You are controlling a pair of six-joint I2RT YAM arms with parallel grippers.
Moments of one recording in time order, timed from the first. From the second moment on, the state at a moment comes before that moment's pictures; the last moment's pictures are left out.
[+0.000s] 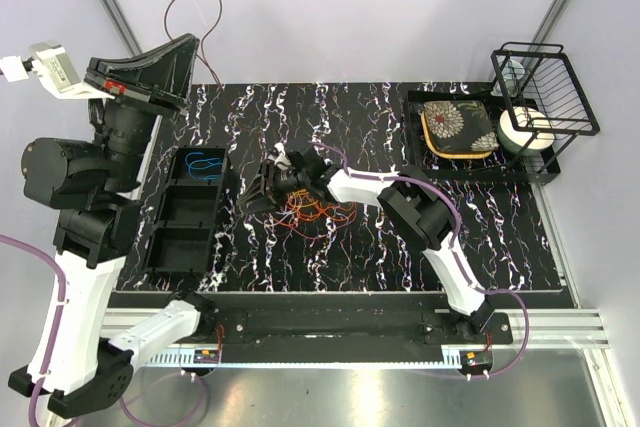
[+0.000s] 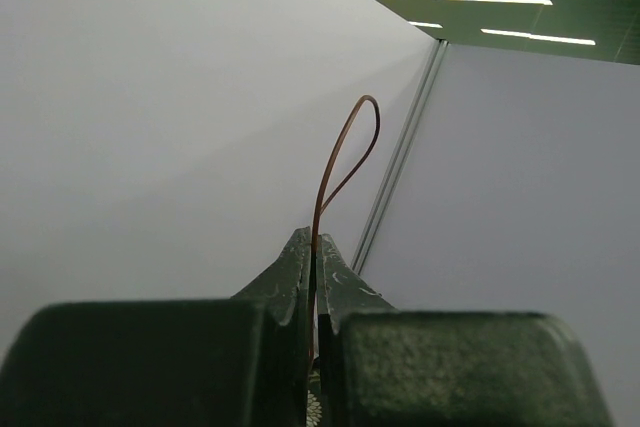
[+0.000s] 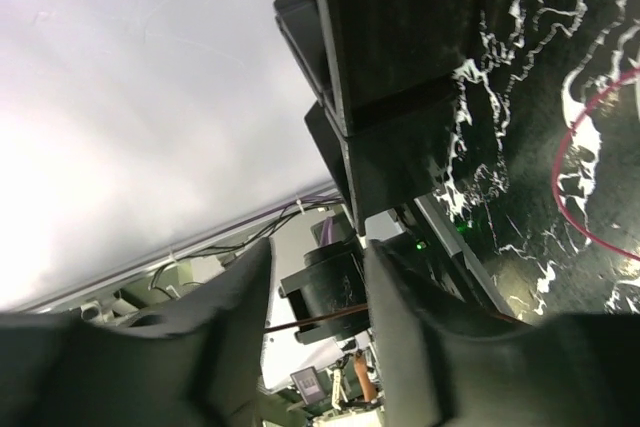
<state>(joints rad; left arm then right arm) -0.40 0.94 1.56 -0.01 0.08 -0.46 0.84 2.27 1.58 0.24 -0.78 1.40</state>
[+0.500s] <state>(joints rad) -0.40 0.94 1.54 -0.01 0.08 -0.45 0.84 2.27 1.52 0.38 -0.82 1.46</state>
